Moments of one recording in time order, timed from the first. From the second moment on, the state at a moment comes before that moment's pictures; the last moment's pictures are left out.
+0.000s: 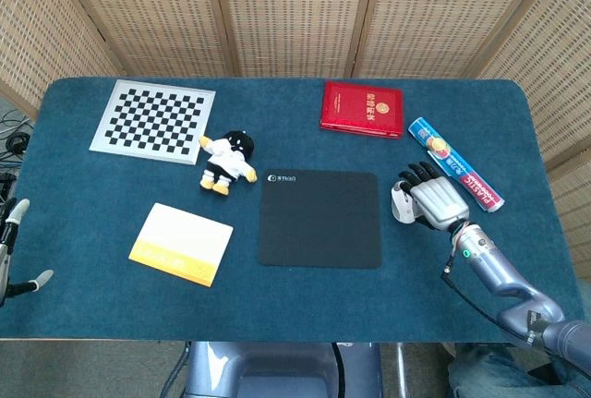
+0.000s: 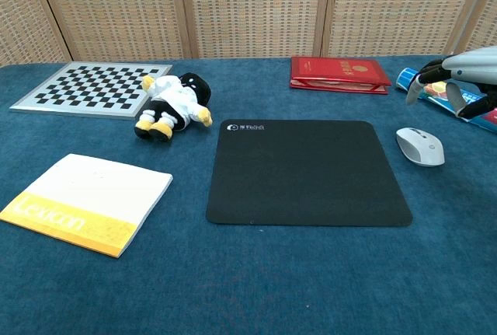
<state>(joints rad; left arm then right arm) -0.07 -1.05 -0.08 -1.73 1.37 1.45 0.11 0.66 -1.30 0.17 -1.28 -1.43 0.76 -0.01</state>
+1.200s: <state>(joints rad) -0.09 -1.05 -0.09 -1.73 1.34 1.44 0.11 0.74 -1.48 0.10 -1.07 -1.22 0.68 -0.31</state>
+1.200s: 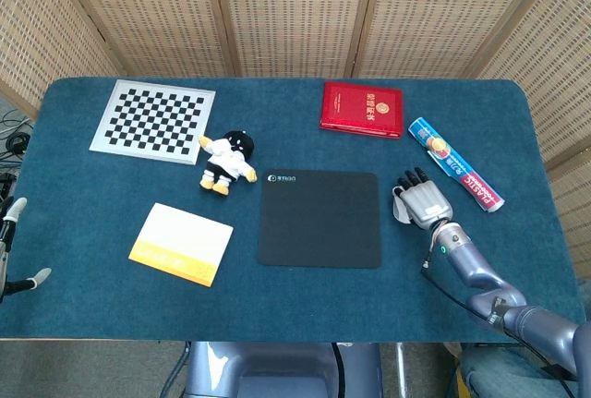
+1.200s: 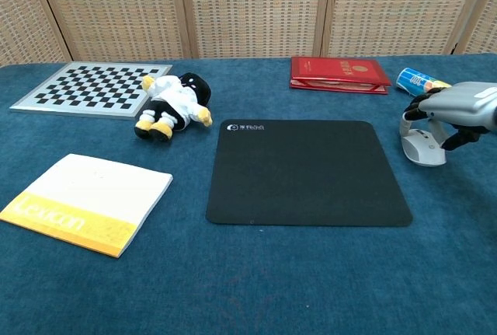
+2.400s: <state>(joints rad) -0.09 -1.05 -0.08 -1.73 1.34 1.44 0.12 0.75 -1.47 0.09 -1.04 -1.15 0.67 -0.39</state>
